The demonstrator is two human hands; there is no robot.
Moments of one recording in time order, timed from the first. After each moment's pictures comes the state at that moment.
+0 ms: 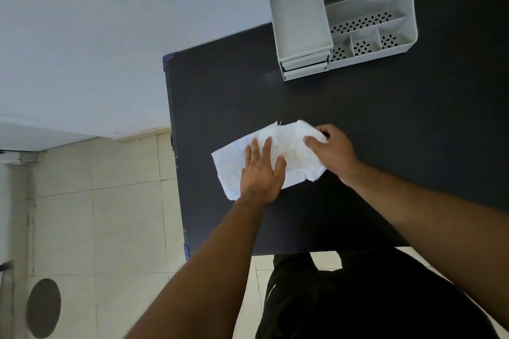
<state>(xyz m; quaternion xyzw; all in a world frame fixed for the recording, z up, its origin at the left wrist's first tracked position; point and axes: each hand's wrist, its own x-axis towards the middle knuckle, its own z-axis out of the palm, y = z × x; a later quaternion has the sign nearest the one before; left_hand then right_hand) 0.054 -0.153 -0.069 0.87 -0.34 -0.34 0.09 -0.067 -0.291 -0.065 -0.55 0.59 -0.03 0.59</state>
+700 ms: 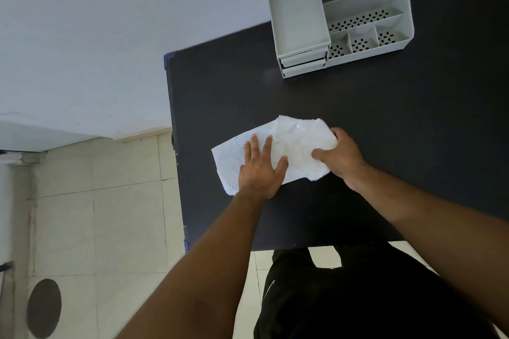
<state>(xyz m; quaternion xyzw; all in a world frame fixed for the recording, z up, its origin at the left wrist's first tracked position) 0.057 -0.150 -0.072 0.87 -0.37 -0.34 0.02 -0.090 -0.283 -0.059 -0.51 0.59 -0.02 0.62</state>
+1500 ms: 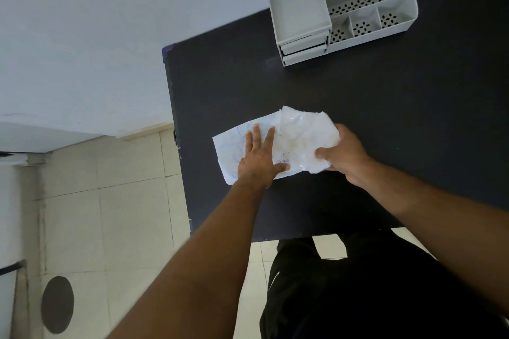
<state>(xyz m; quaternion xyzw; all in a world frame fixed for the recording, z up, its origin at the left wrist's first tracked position) 0.071 -0.145 -0.075 0.84 -0.42 -0.34 -0.05 -0.096 -0.266 -0.058 -0.43 0.59 -0.02 0.68</state>
